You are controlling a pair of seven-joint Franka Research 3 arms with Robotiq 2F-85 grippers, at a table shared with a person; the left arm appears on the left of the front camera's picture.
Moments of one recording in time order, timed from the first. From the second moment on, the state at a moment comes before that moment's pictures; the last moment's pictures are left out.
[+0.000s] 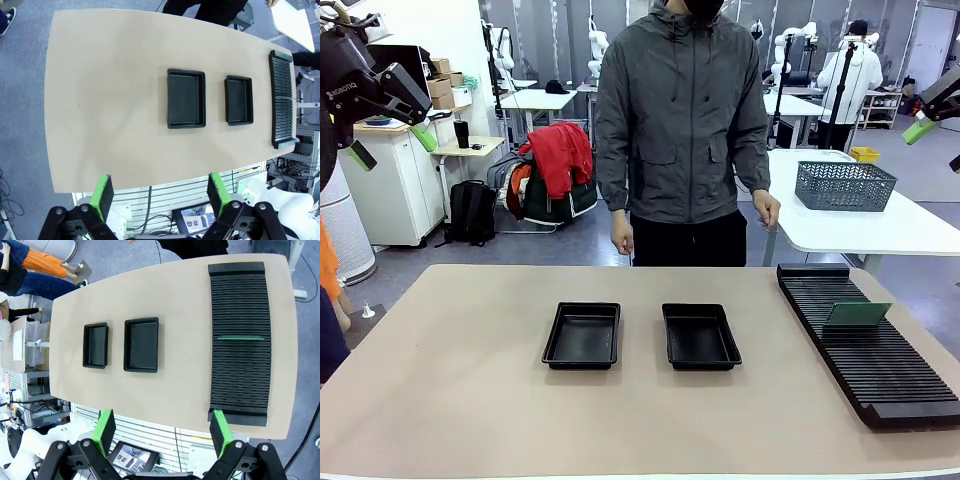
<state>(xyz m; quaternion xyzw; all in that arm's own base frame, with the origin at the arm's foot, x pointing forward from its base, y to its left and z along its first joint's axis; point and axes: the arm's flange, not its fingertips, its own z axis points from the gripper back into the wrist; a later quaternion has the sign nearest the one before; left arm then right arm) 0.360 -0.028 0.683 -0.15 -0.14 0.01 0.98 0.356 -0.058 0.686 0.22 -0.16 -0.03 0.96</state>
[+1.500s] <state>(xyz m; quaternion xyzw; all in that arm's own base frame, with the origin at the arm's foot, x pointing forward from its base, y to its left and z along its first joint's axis) 0.359 -0.029 0.683 -0.15 -0.14 0.01 0.98 0.396 -0.048 0.564 -0.01 -0.15 0.50 0.85</state>
